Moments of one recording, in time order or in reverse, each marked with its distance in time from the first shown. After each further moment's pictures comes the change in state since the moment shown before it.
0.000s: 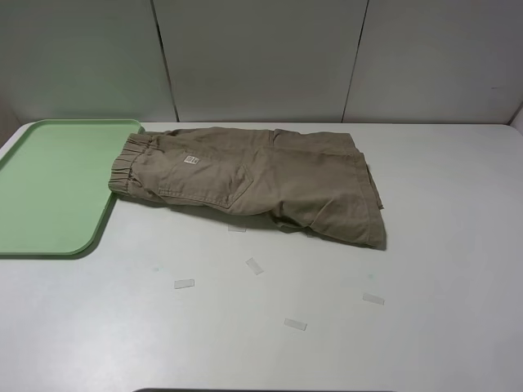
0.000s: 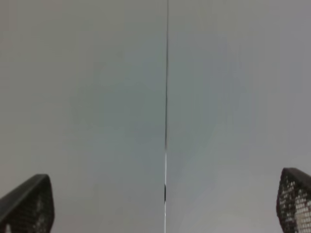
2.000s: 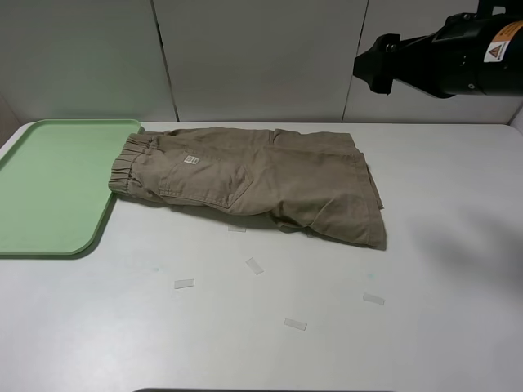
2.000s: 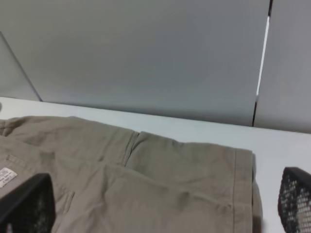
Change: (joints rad) left arm 0.000 -0.189 0.000 -0.003 0.004 0.004; right arm 0.000 0.739 0.161 0.181 -0.454 0.011
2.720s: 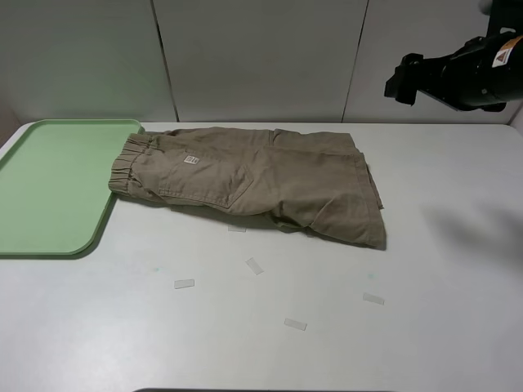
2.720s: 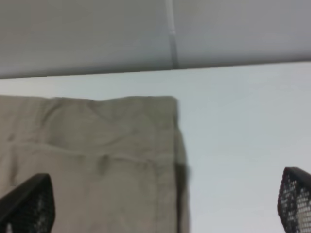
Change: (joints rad) left arm 0.000 0.000 0.000 0.000 0.000 0.000; right arm -0.162 0.141 -0.119 0.073 0.205 -0.019
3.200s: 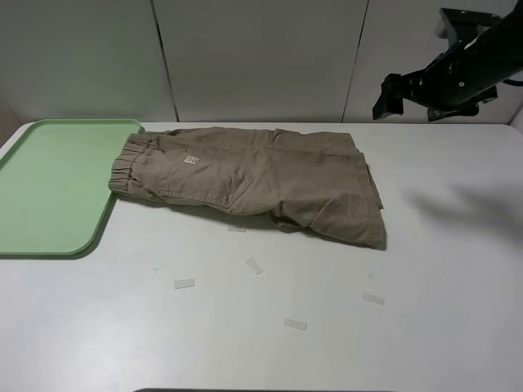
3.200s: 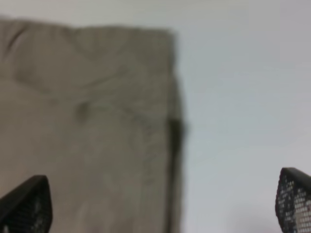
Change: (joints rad) left arm 0.000 0.000 0.000 0.000 0.000 0.000; right arm -0.077 0.280 -0.291 0.493 0.342 -0.610
